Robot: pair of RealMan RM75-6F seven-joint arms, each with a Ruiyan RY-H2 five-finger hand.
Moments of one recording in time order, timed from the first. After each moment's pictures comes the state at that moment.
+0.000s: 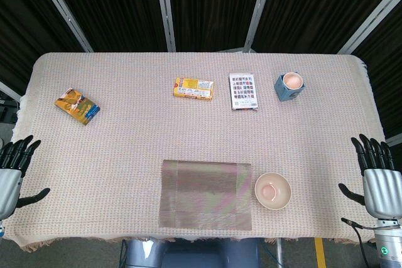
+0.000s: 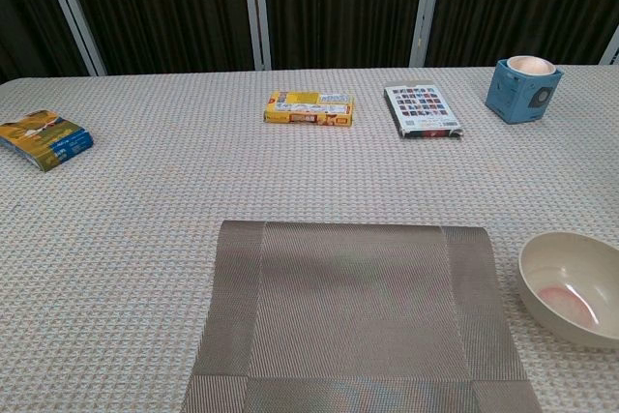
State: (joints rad) left arm -0.07 -0.98 -0.01 -1.87 1.55 1.50 0.14; right arm 0.07 -1.05 0.11 -1.81 -1.48 1.55 -0.24
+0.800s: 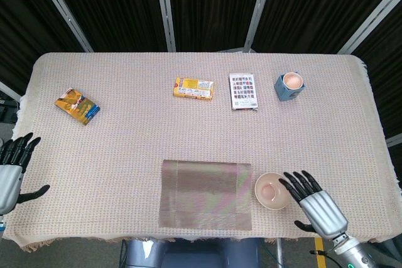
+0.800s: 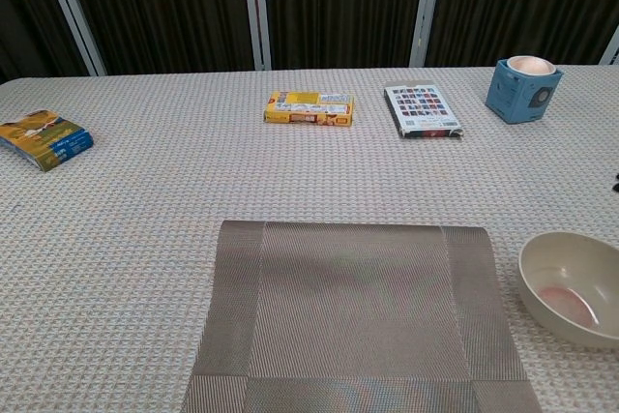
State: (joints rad) left arm -0.10 -0.99 -0.03 -1.86 1.49 1.45 0.15; right arm 0.17 -1.11 -0.10 -1.71 -1.83 1.28 -0.16
